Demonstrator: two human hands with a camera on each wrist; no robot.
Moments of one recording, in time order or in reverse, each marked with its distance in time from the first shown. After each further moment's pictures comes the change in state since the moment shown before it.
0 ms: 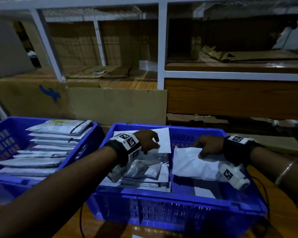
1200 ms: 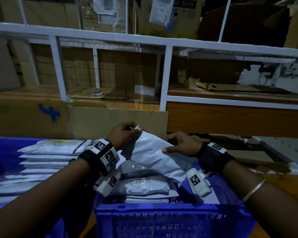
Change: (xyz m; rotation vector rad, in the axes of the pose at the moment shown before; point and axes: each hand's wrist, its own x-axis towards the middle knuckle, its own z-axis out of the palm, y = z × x) left_hand -0.051 -0.088 -0.062 -0.793 0.529 0.276; right_hand -0.014 -0.150 -0.010 0.381 0.427 -0.365
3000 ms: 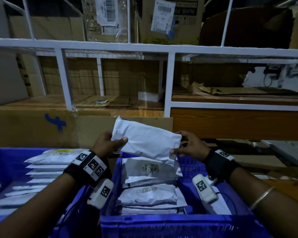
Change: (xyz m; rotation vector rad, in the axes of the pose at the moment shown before) left_hand -0.006 -0.030 -0.044 -0.270 0.115 -0.123; right_hand 0.005 0.008 0.000 0.256 0.310 0.099
